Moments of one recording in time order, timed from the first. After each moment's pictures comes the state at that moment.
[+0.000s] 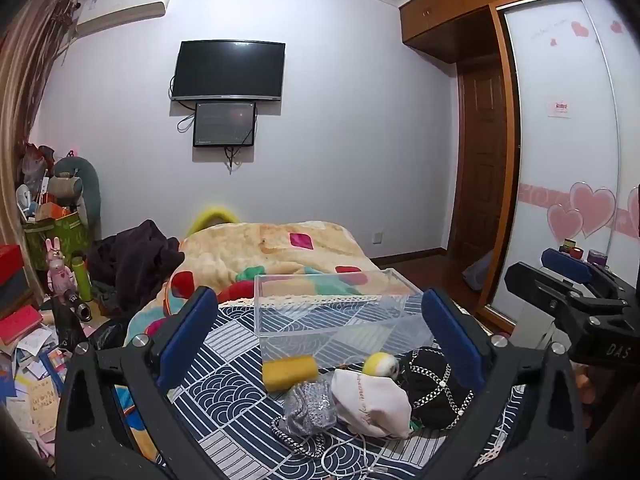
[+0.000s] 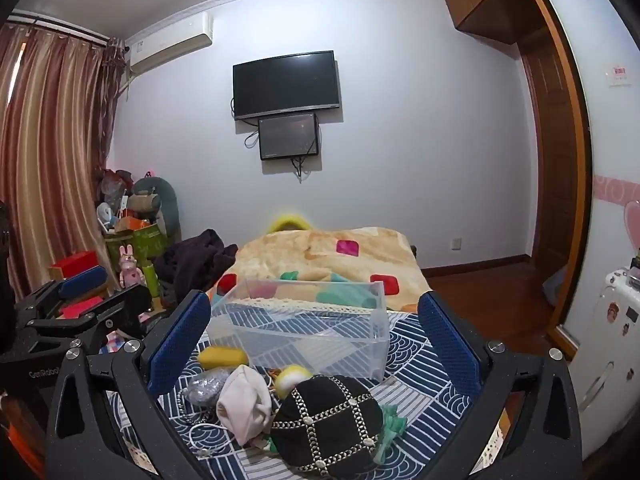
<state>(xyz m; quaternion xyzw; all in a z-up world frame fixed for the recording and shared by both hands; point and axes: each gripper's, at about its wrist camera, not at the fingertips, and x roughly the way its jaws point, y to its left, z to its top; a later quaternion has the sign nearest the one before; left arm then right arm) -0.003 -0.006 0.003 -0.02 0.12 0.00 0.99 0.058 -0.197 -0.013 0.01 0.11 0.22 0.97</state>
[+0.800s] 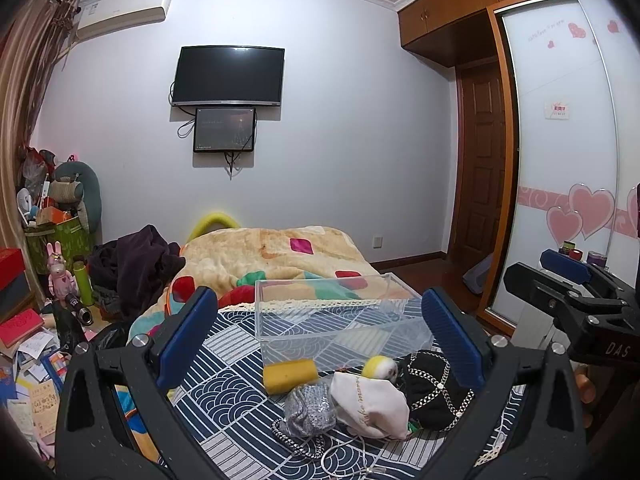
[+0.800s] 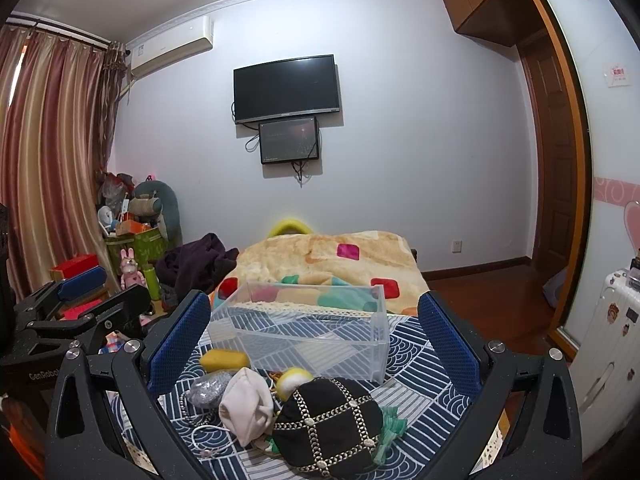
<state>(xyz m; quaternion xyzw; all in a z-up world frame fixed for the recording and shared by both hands) -0.010 -0.006 0.008 -0.02 0.11 0.00 0.99 0.054 -0.198 -0.009 0.01 0.11 0.22 0.97</state>
